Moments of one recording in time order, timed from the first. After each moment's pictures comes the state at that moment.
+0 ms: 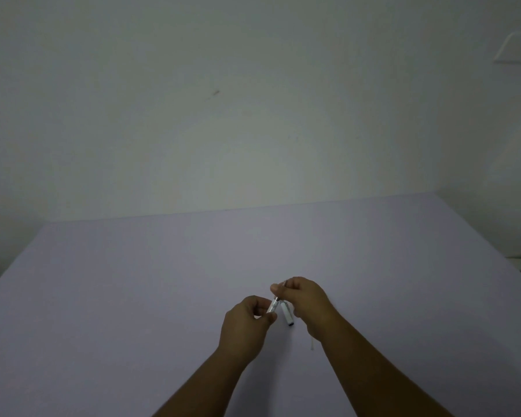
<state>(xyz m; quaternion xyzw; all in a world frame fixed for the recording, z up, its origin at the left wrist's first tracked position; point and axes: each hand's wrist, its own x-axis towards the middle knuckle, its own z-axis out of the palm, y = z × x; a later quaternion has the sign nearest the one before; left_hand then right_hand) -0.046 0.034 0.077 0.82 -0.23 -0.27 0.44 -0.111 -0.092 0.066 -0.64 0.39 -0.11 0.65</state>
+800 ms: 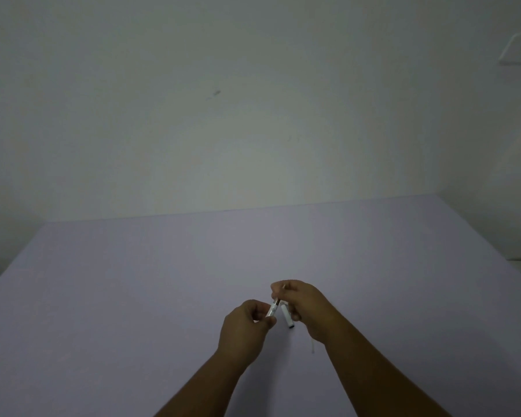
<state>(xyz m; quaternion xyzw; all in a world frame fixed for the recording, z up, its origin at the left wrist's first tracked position) -0.045 0.034 0.074 0.83 -0.22 -0.29 0.43 -0.110 -0.095 0.067 -0.63 0.37 -0.06 0.68</state>
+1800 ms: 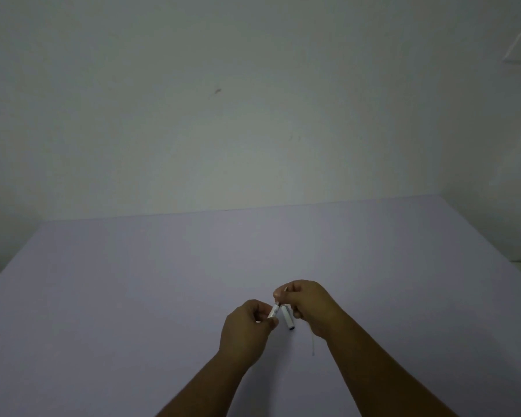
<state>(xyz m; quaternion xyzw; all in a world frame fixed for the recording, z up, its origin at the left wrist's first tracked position) -0.044 0.029 0.072 0.83 -0.21 -0.29 0.43 -0.108 -0.107 0.067 -0.62 0.38 -0.06 0.68</state>
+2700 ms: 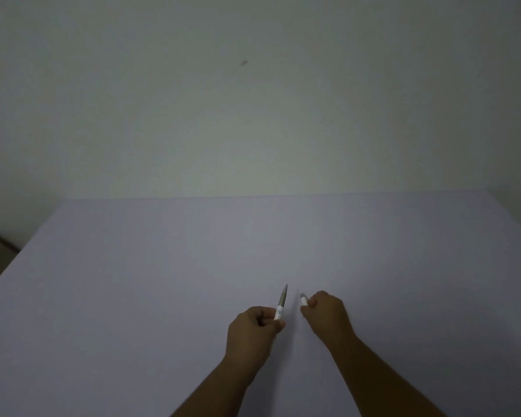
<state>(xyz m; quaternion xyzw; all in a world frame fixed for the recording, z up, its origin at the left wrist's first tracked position) -0.019 0.039 0.046 0.80 -0.10 -0.33 0.48 -0.082 -0.110 -0.014 -0.82 0.47 -0.02 0.32</state>
